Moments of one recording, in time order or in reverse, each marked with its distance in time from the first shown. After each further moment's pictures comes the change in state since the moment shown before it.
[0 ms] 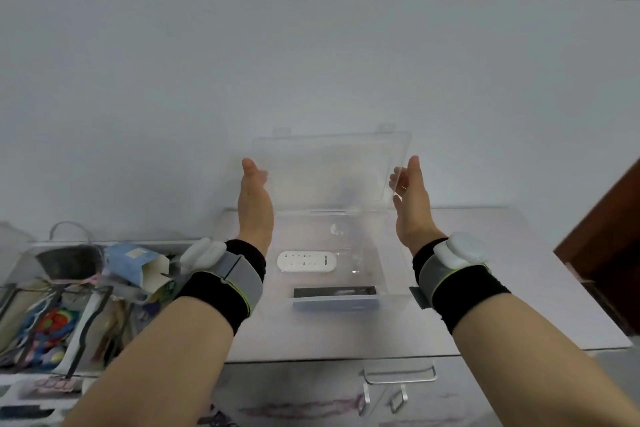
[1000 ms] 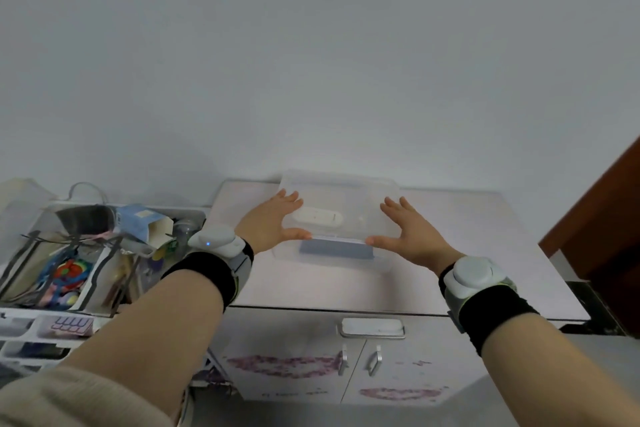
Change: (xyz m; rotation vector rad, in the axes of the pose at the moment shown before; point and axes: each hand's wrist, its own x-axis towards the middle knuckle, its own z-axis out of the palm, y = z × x) left_hand -0.068 -0.040 -0.021 1.169 -0.620 0.299; right_hand -0.057 0.028 -0.099 -1.289 -0.455 -0.220
